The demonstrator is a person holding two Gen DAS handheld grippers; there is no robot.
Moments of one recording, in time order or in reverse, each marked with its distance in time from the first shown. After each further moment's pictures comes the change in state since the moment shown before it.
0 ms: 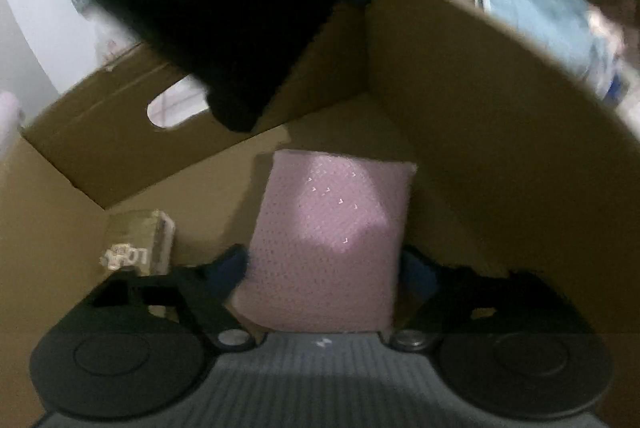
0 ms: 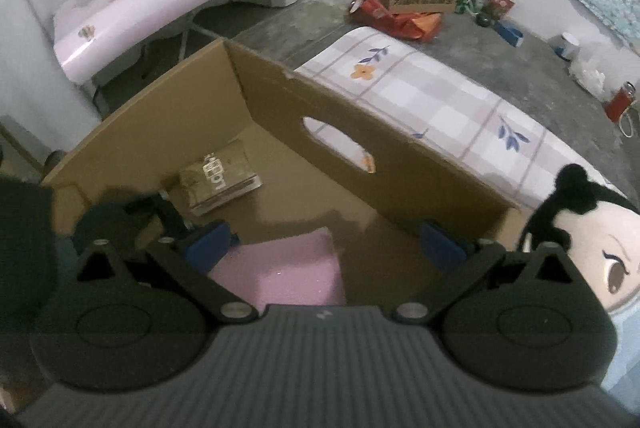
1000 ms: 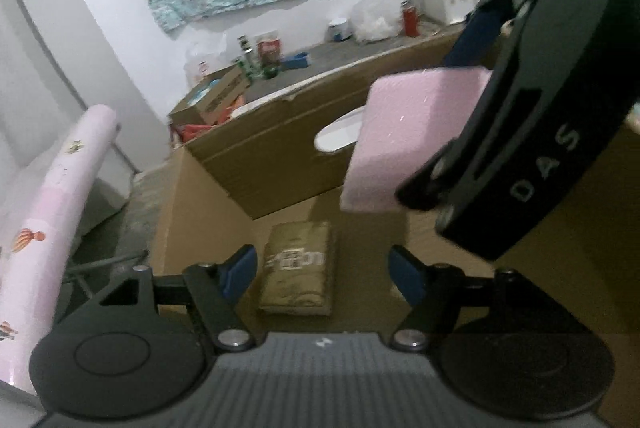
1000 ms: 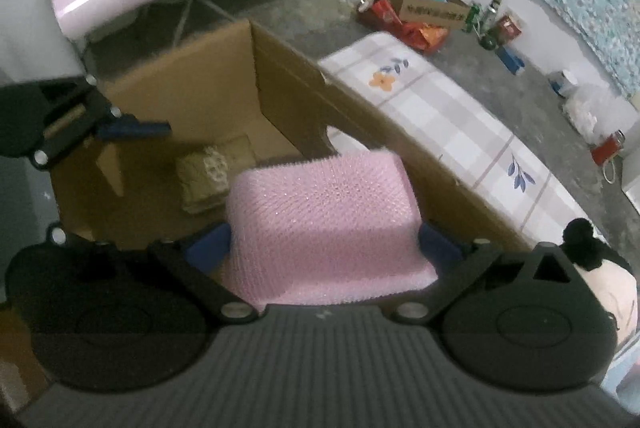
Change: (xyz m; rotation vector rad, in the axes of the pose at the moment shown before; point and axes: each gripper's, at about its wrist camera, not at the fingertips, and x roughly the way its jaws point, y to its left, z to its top) left arm -0.071 0.050 -0.010 -0.058 -0.073 0.204; right arm 0.036 0.044 0.017 -0.164 0.035 -0.066
